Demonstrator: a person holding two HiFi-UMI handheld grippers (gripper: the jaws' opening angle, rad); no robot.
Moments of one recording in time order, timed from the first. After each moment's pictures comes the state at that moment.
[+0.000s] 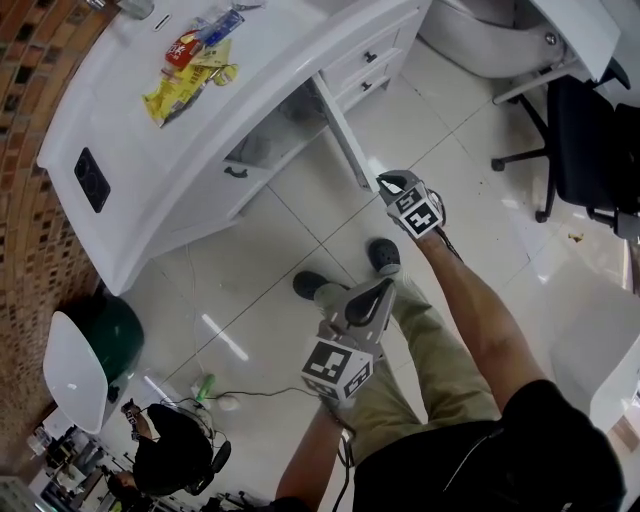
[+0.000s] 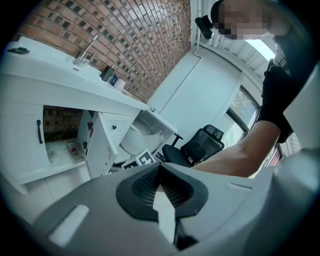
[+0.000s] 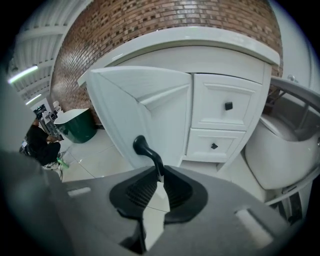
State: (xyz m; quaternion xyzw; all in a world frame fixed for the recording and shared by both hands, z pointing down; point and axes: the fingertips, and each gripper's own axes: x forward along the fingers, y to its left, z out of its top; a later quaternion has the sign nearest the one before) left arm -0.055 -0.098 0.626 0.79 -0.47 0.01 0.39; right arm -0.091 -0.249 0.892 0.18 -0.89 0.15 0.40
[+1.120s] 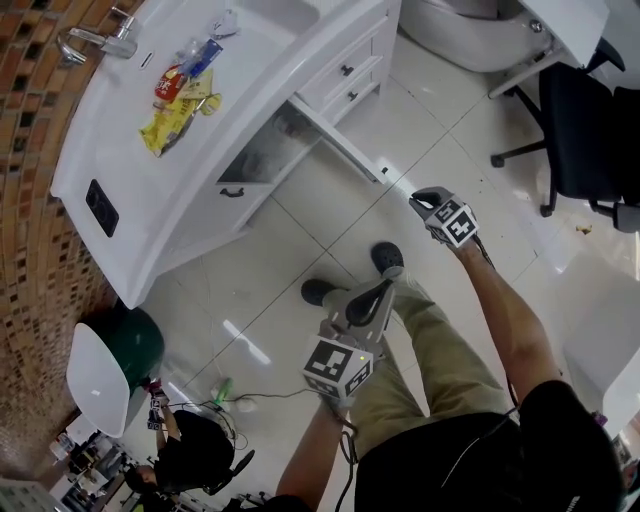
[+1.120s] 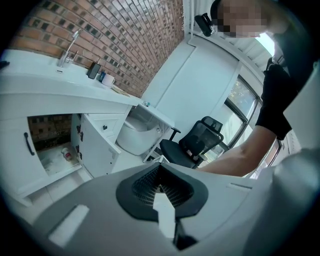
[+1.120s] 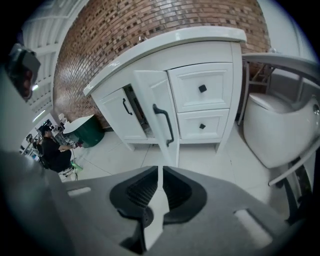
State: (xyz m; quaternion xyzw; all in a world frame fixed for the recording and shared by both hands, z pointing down) left arm -0.013 -0.127 0.613 0.80 -0.45 0.06 0.39; right arm 0.031 -0.247 0.895 0.15 -0.88 0.22 0.40
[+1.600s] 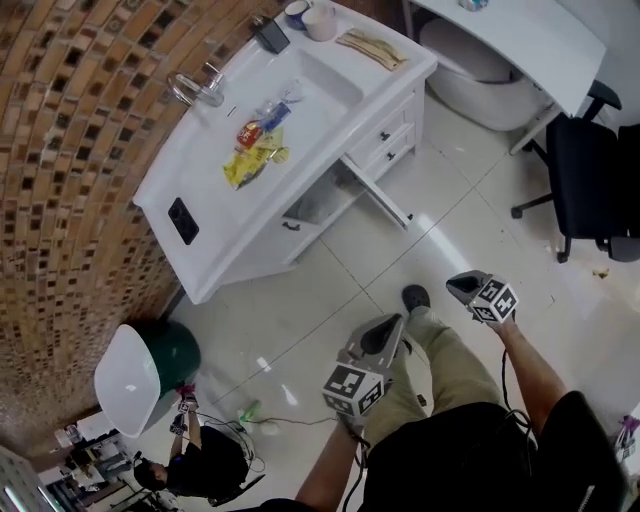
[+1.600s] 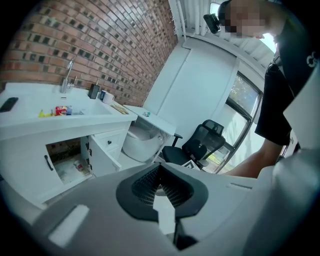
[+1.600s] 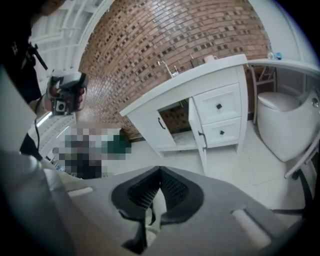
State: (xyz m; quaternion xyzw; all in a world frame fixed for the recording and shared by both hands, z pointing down) left arm -0.014 -0.099 0.512 0.79 -0.50 0.08 0.35; right arm 0.083 -0.138 0.742 0.06 -0.90 0.28 0.33
